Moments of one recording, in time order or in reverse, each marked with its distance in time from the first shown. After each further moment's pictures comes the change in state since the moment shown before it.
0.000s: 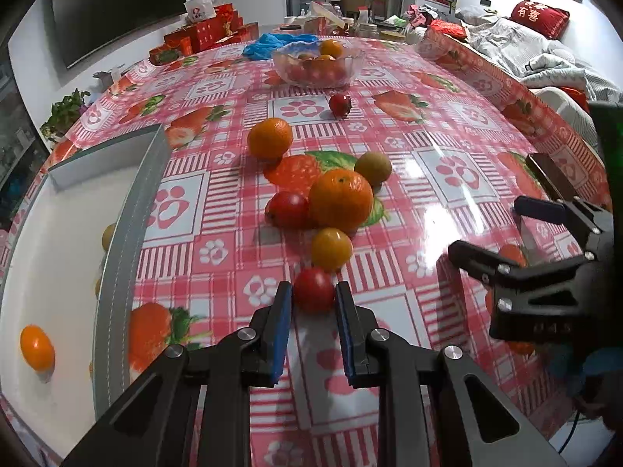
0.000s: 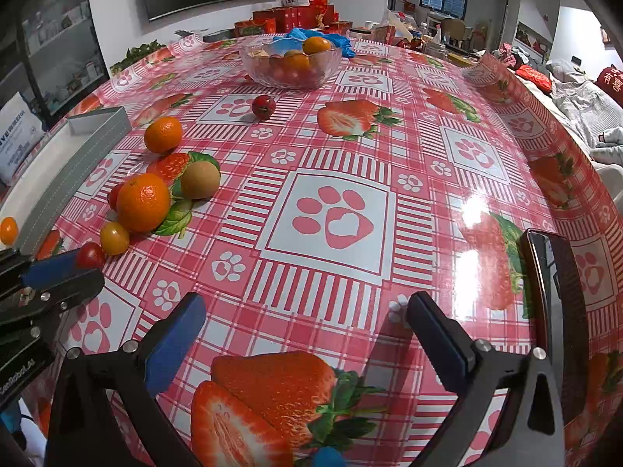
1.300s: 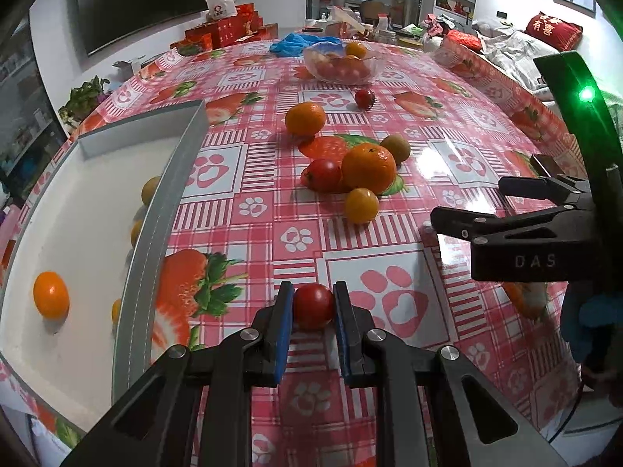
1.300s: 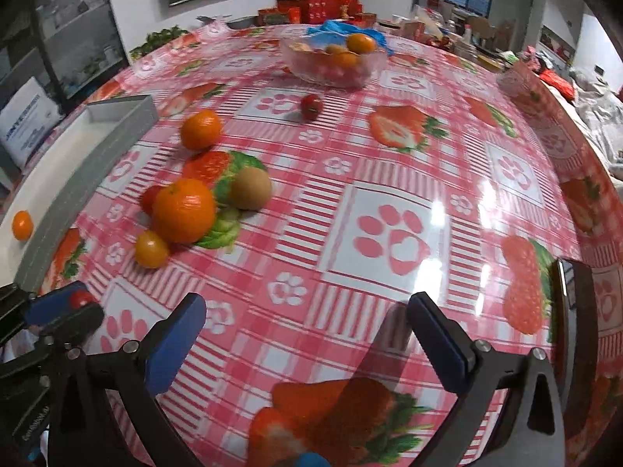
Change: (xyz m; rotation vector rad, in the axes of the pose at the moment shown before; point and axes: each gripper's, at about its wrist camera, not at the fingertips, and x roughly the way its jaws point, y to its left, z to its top) left arm -0.017 0.015 -0.027 -0.062 -0.018 0.032; right arm 0.009 0.030 0.018 -0.061 0.042 0.070
